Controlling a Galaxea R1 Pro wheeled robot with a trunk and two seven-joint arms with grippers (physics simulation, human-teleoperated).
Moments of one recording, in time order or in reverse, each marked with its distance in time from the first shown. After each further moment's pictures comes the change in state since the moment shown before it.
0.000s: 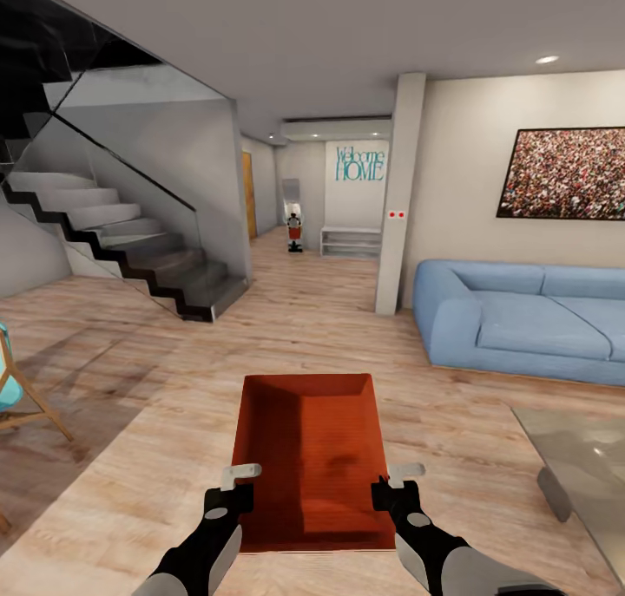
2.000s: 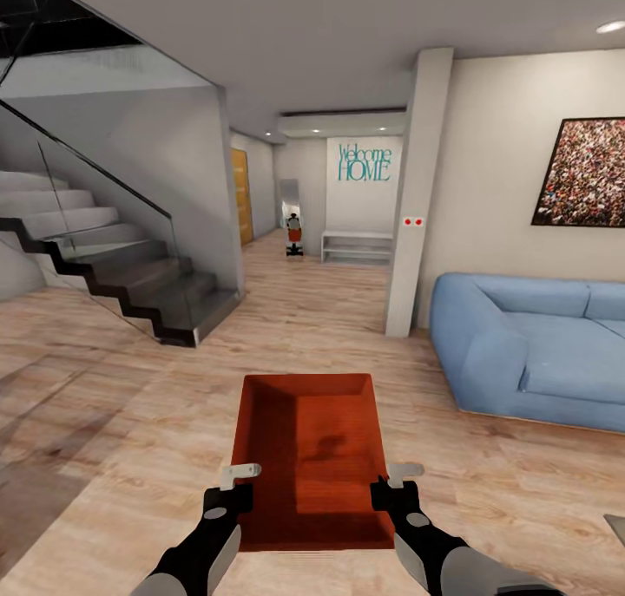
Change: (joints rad) left arm 0.000 0.005 -0.009 -0.001 0.006 0.000 -0.003; right arm 0.000 0.003 0.002 0.000 -0.007 -0.001 -0.002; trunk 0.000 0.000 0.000
